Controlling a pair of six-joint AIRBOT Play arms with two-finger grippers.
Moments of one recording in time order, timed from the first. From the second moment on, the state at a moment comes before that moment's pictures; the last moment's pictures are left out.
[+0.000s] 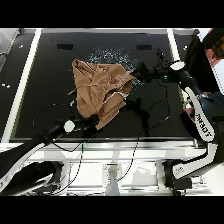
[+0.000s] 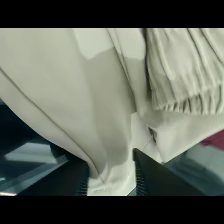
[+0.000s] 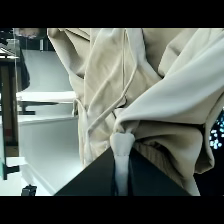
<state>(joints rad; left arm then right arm) -0.56 -1.19 0.47 1.01 -0.36 -2.03 0.06 -1.69 1.43 -0.52 0.96 1.31</state>
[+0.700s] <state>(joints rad) -0.33 -1.13 0.47 1.09 -0.32 -2.02 -0.08 -1.67 1.72 -0.77 0.97 1.32</state>
